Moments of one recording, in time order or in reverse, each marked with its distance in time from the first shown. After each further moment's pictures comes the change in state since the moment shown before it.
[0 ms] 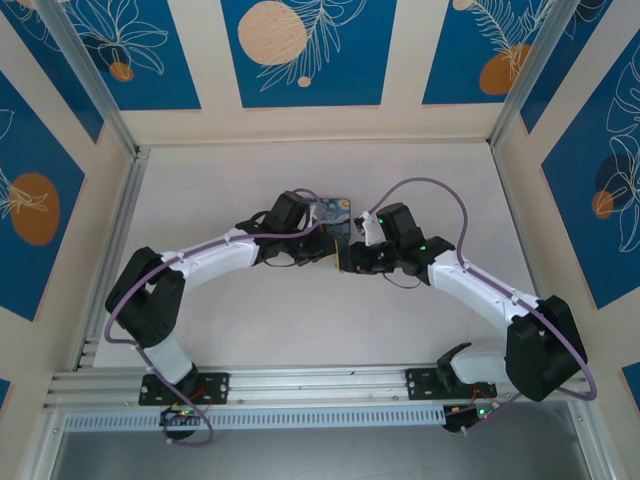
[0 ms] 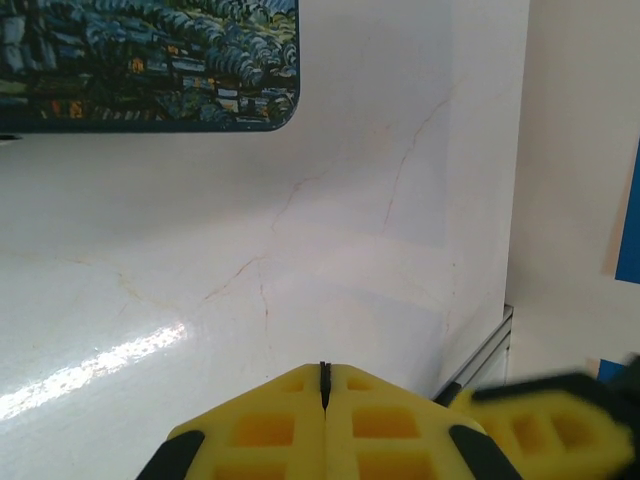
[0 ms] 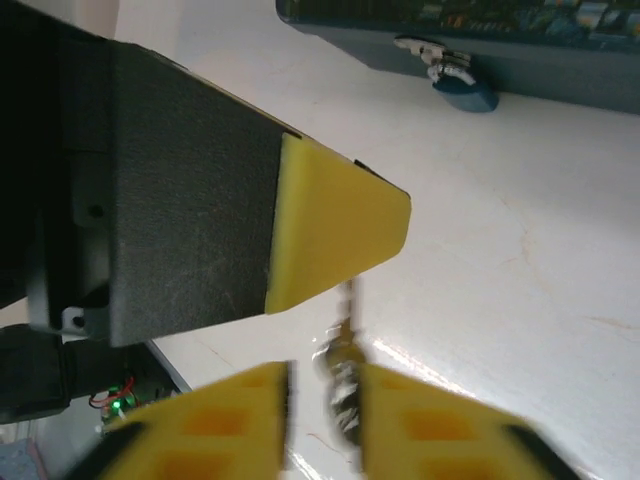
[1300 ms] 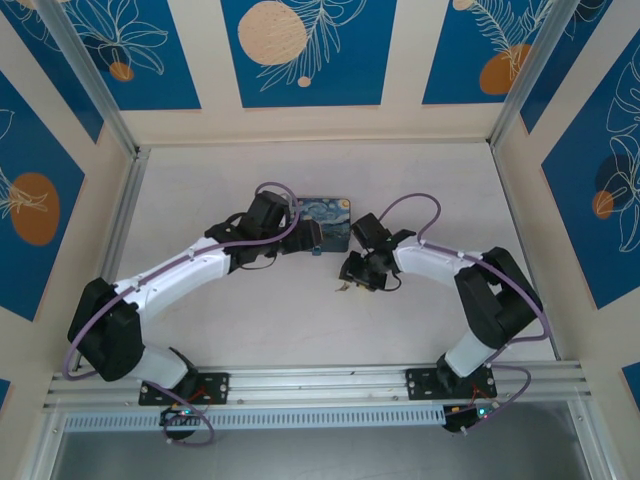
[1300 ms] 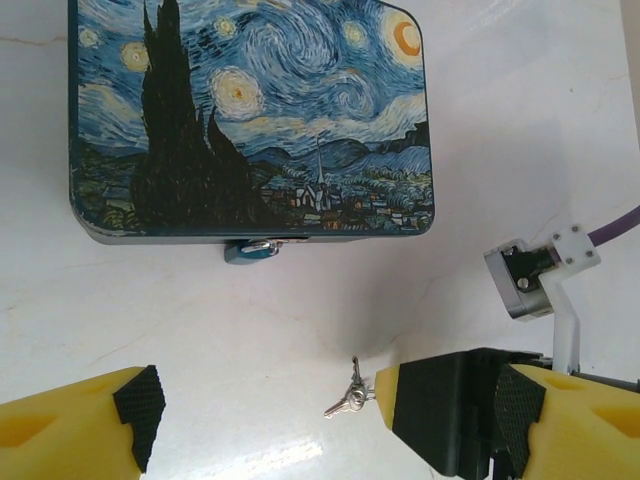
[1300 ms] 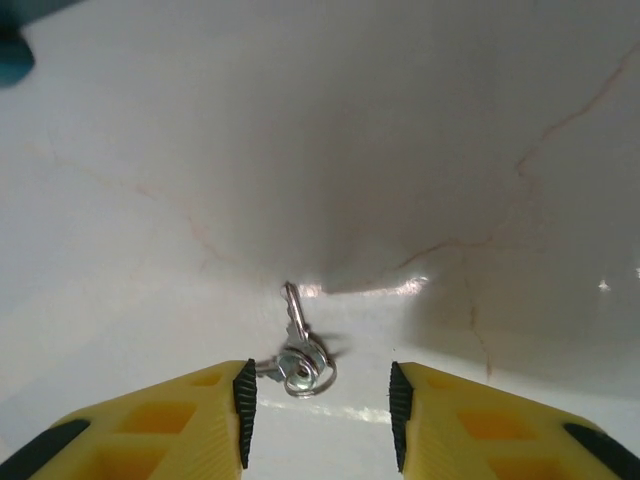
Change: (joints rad) left arm 0.024 -0.240 -0.049 -0.196 -0.411 0.150; right arm 0.074 0.342 0.080 -0.154 0.315 0.361
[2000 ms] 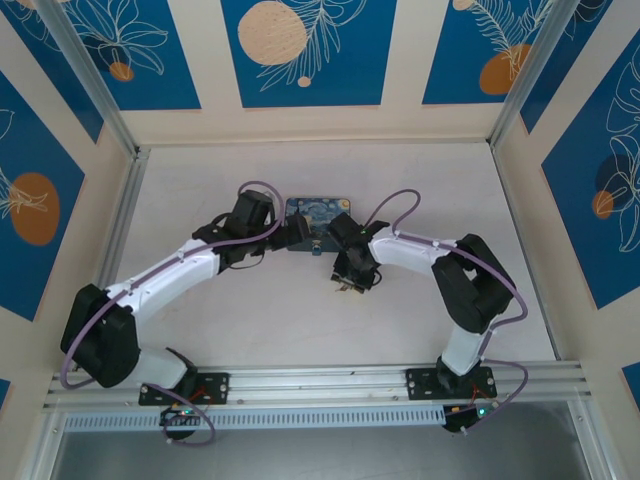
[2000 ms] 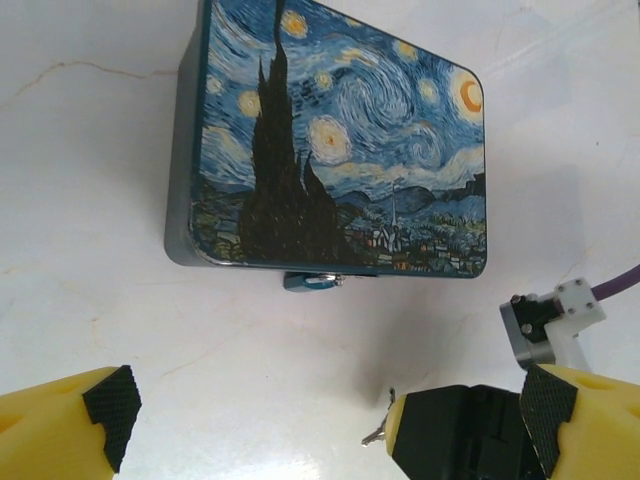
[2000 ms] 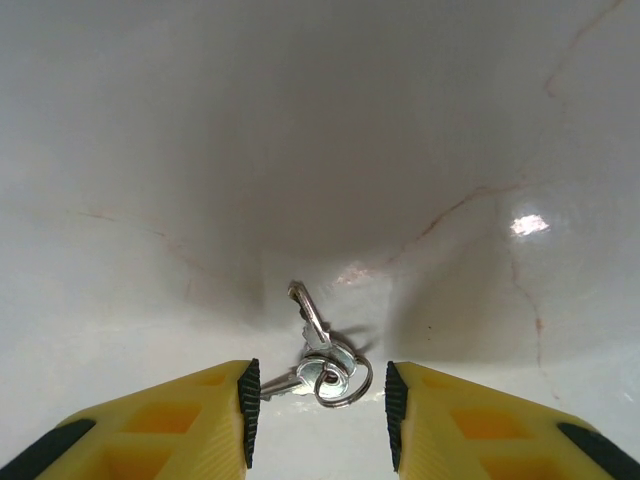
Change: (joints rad) left arm 0.097 -0.050 -0.073 0.038 0.012 -0.008; right arm 0.105 0.153 0.190 -0.200 0.119 0.210
